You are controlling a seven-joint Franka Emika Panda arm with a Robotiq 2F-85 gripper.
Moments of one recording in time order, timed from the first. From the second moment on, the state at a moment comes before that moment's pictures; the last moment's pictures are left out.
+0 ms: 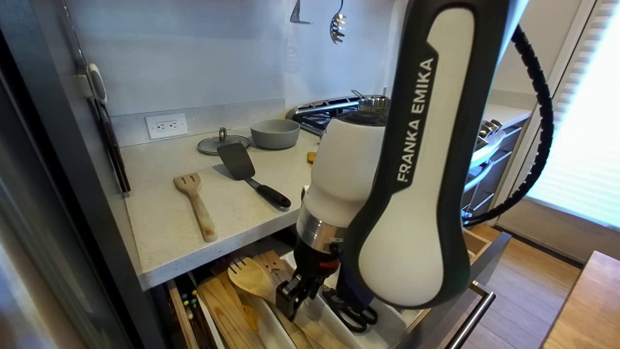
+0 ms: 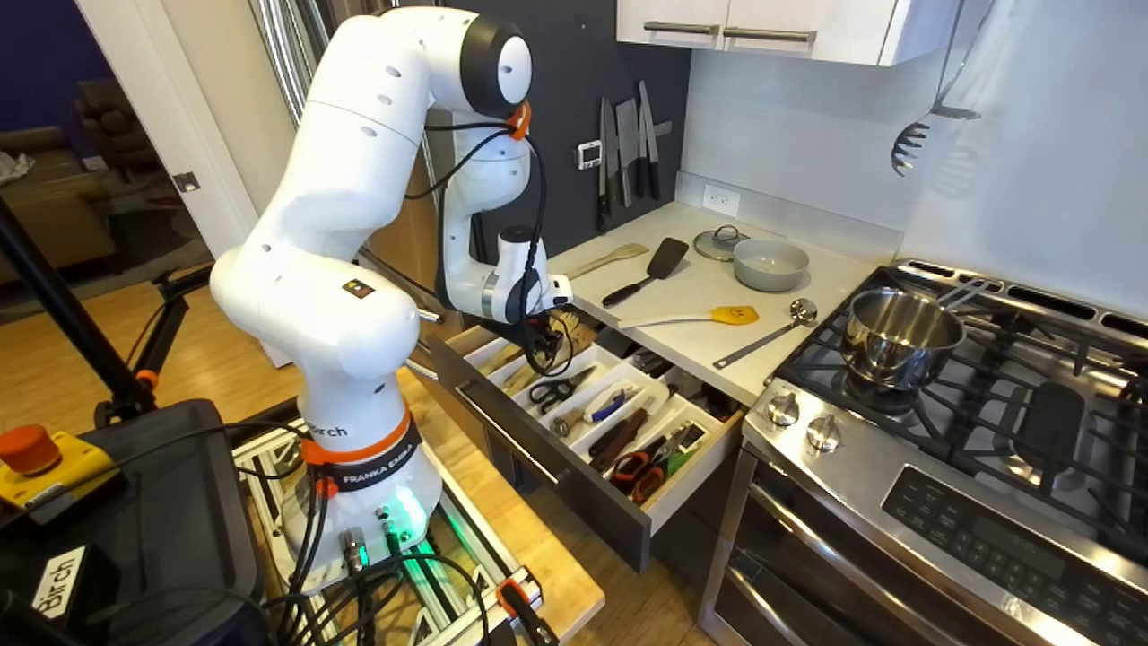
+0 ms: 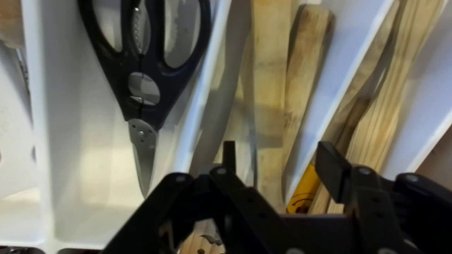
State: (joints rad) arm 0.33 0.65 0.10 -2.50 -0.11 3.37 0.19
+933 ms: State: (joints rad) arm 0.35 0.74 0.12 -2.46 -0.03 3.37 0.13
